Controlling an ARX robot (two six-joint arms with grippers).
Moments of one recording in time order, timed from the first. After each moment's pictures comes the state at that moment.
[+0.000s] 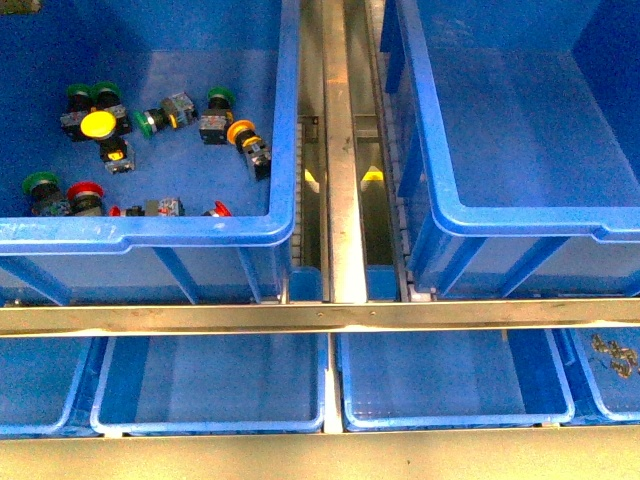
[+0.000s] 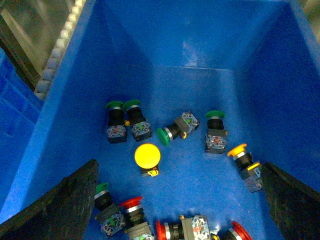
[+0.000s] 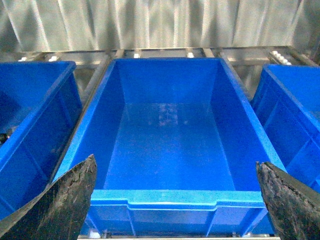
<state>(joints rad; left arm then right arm) -0.12 1.66 0.83 0.53 -0.12 -0.06 0.00 0.00 0.03 0.00 0.00 0.00</state>
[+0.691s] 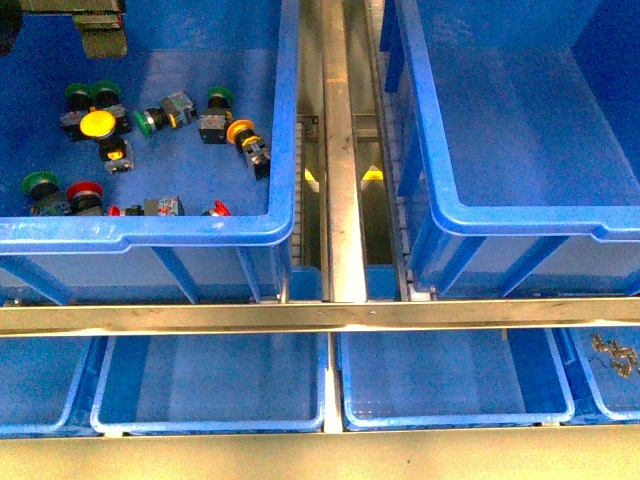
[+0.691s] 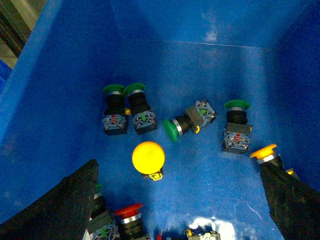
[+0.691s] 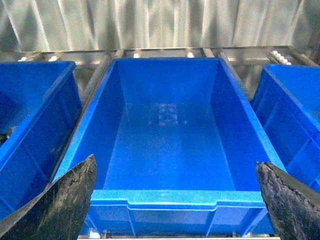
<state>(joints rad) -0.13 1.92 1.04 0.47 -0.20 -0.10 0.00 0.00 0.03 0.00 0.00 0.00</state>
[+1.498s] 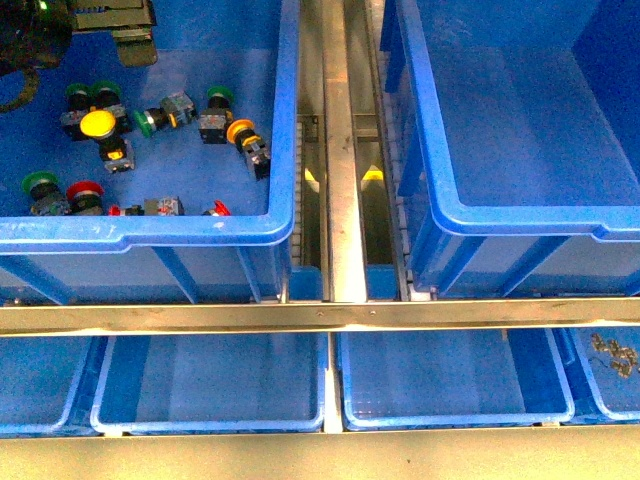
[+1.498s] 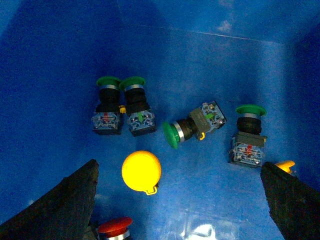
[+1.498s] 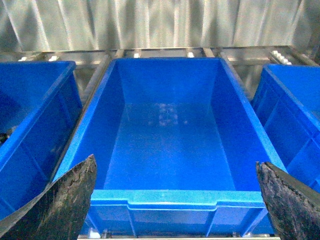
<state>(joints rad) -0.13 2.08 1.22 0.39 -0.24 -0.17 0.00 0.00 0.03 0.00 0.00 0.00</state>
